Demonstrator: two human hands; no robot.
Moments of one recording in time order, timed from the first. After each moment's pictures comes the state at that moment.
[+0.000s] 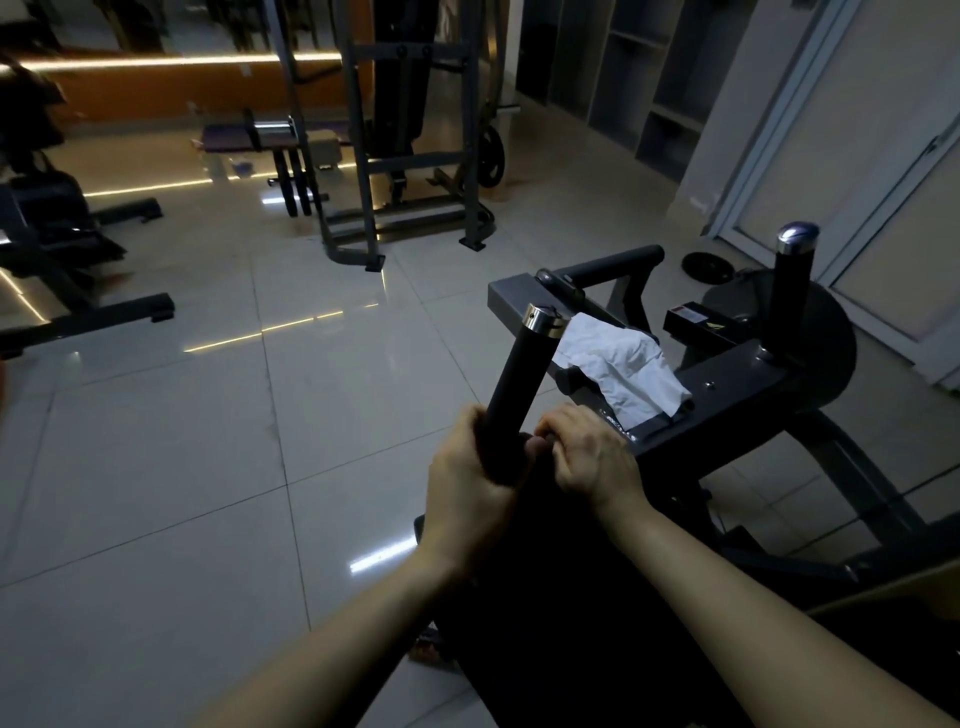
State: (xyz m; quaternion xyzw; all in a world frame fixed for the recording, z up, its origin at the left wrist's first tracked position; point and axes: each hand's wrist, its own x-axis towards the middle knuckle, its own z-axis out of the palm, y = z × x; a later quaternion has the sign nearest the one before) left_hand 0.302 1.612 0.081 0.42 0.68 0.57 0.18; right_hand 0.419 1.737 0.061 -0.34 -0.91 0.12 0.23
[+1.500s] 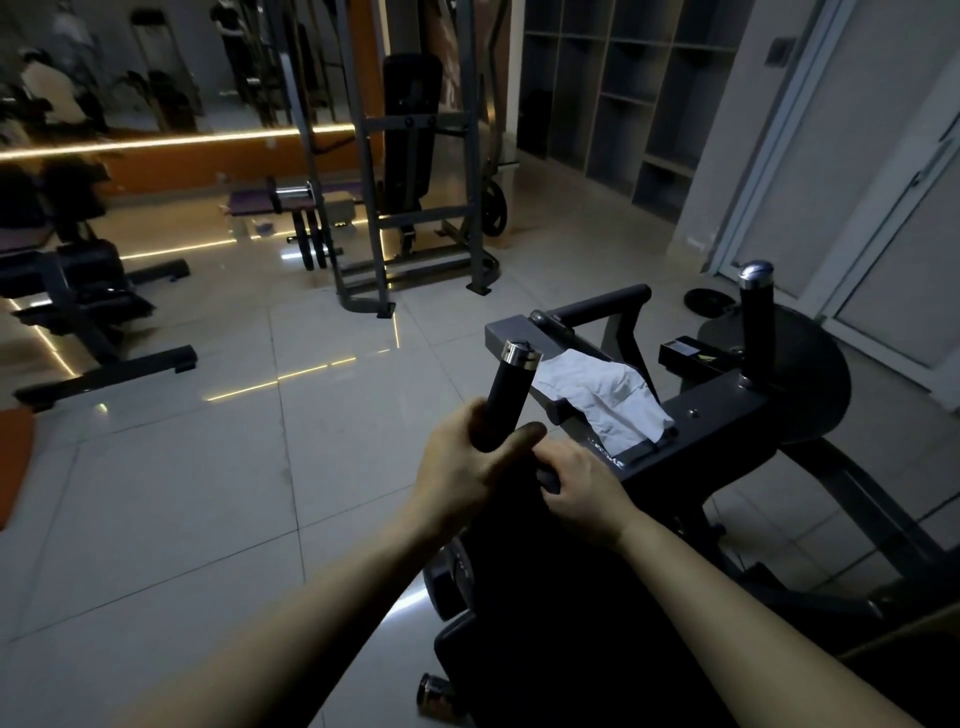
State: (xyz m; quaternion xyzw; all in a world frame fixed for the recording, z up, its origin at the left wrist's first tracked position) left_hand 0.284 1.633 0.126 0.47 0.67 0.52 0.22; right_hand 0.427 1.741 0.078 -0.30 -0.91 0.25 0.15
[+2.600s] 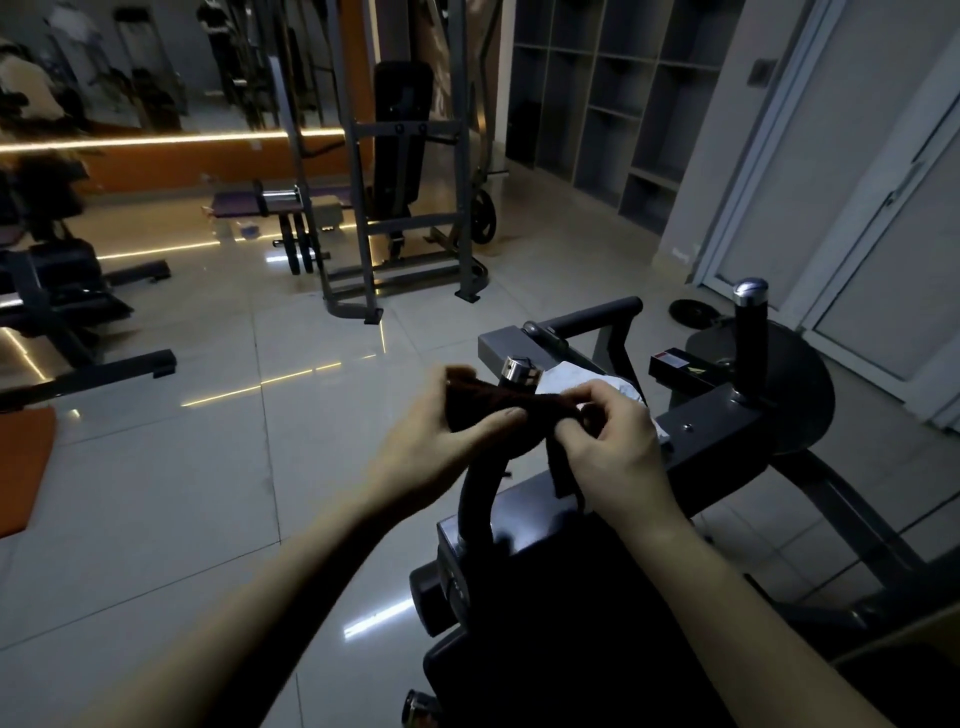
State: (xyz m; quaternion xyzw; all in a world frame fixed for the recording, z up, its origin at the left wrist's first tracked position) left_hand 0.250 1.626 0.170 0.50 0.65 0.51 0.28; right_hand 0.426 1.702 0.179 -0.41 -0.73 0.39 0.39
